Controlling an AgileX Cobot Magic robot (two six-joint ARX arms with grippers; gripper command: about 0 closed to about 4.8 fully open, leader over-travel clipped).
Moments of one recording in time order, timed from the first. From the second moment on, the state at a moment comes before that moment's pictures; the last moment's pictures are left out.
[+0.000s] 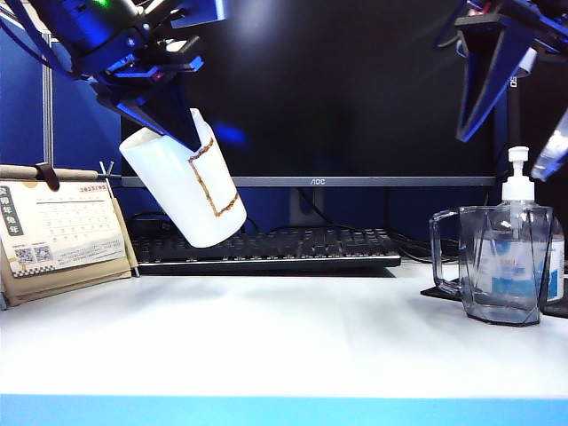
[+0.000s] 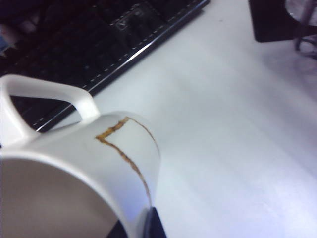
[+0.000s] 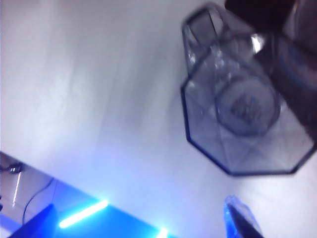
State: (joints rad) left arm -0.62 1.30 0.95 -0.27 -0.03 0.27; right arm 0.25 1.25 1.09 -0.94 -0.32 0.13
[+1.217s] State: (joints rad) left arm -0.62 1.30 0.95 -0.29 -0.02 0.23; right arm 0.26 1.36 1.23 -0.93 -0.31 0.04
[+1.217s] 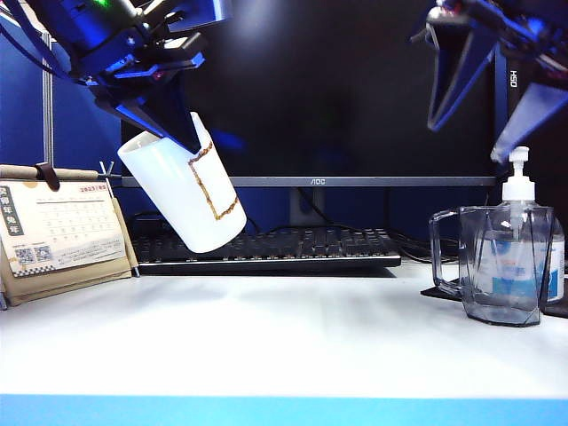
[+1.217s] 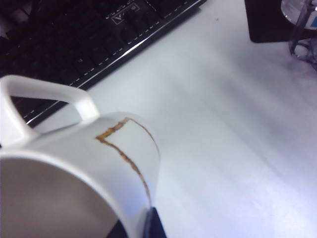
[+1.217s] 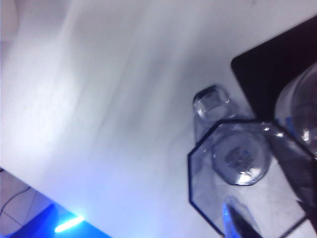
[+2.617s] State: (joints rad) left arm -0.64 1.30 0.95 -0.33 0.13 0.14; right arm 0.26 1.61 1.23 -0.89 -0.29 0.01
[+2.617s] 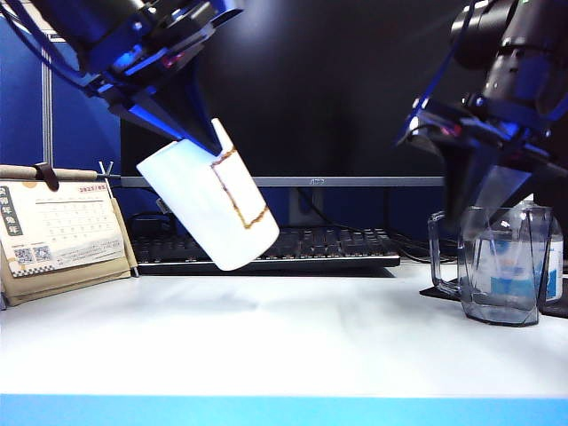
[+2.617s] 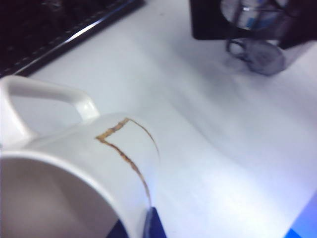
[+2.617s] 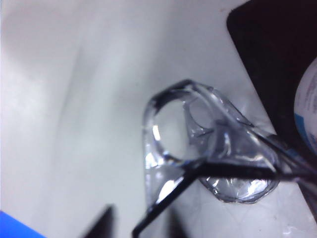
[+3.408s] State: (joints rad) left arm -0.81 1.40 0.95 -0.26 0.24 0.10; right arm 0.26 1.66 1.36 -0.93 -0.25 -0.01
